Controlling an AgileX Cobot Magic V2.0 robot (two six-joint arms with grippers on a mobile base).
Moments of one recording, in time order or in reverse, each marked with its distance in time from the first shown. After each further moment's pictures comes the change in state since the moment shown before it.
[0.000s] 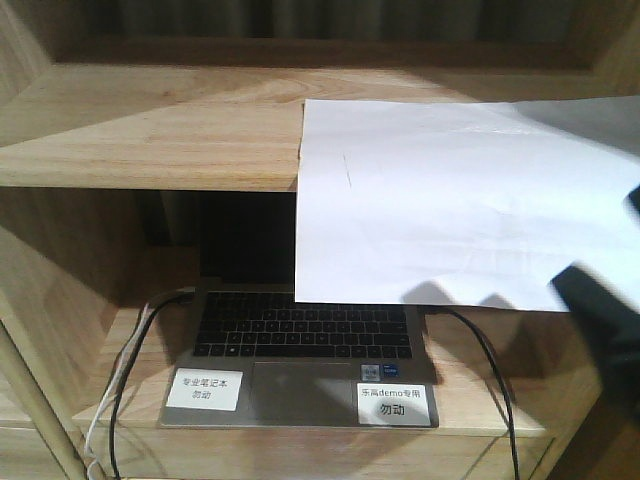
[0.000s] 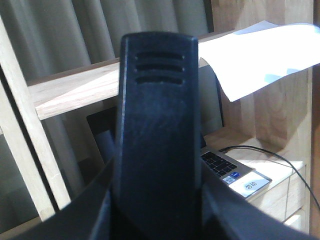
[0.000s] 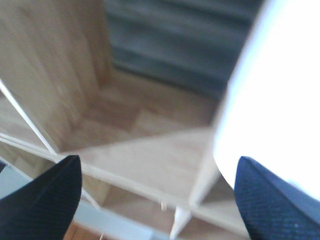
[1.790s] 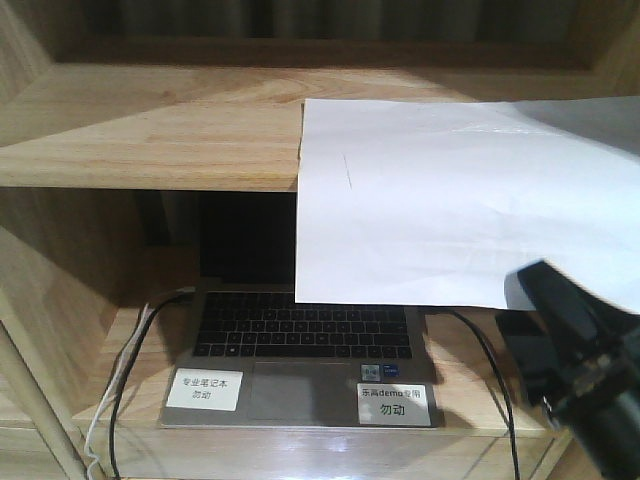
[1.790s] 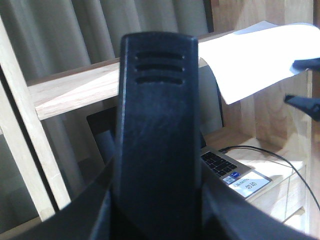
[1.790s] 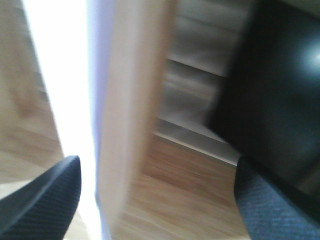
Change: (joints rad) left arm 0.000 0.000 0.000 -0.001 0.000 0.000; right arm 0.043 0.542 0.310 0.459 -0.856 -0.473
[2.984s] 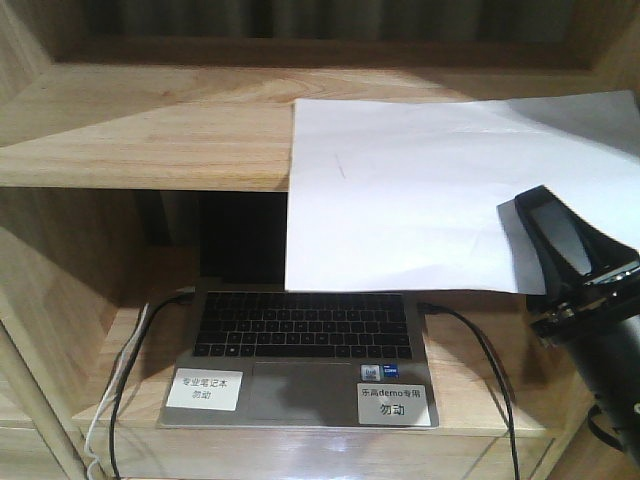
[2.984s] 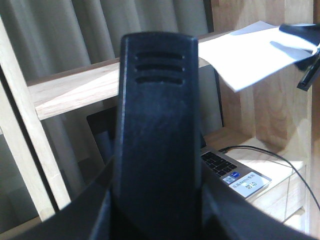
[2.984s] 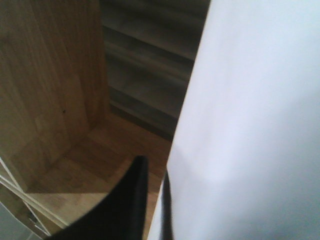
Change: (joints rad) left arm 0.000 0.000 0.000 0.000 0.000 0.000; right arm 0.000 0.001 -0.180 -0.024 -0.009 -0.041
